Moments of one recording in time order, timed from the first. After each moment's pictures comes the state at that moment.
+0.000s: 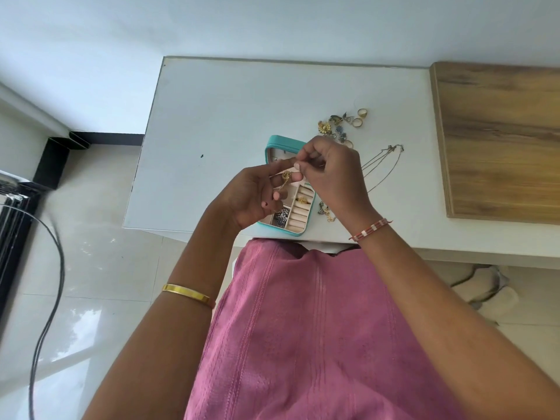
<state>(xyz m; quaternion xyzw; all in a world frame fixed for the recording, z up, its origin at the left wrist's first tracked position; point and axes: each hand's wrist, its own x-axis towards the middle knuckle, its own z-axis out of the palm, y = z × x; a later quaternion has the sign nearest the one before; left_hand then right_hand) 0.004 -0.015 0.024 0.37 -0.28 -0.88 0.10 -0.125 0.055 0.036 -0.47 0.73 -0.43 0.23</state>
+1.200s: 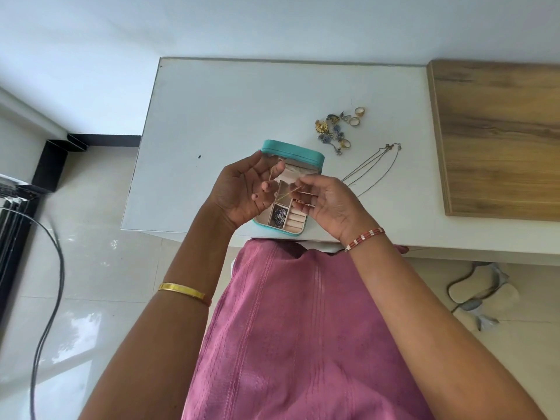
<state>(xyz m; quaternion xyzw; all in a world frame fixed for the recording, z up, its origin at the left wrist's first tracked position) 0.013 -0.027 0.007 0.28 -0.18 -0.93 0.14 -0.122 0.064 0.006 -0.02 0.53 -0.56 0.64</state>
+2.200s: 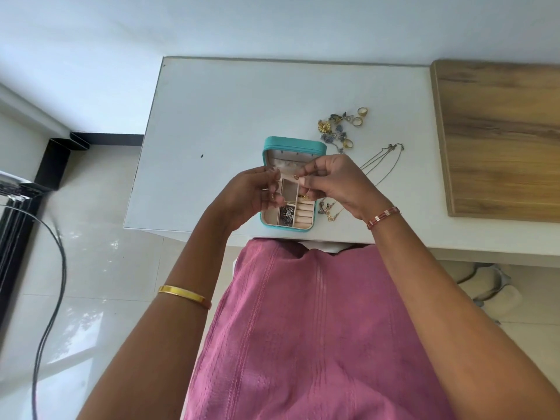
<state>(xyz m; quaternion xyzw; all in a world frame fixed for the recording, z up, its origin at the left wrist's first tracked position) 0.011 -0.021 0.006 0.41 -0.41 -0.81 0.13 -0.145 0.056 0.024 -0.33 0.66 -0.40 0.54</state>
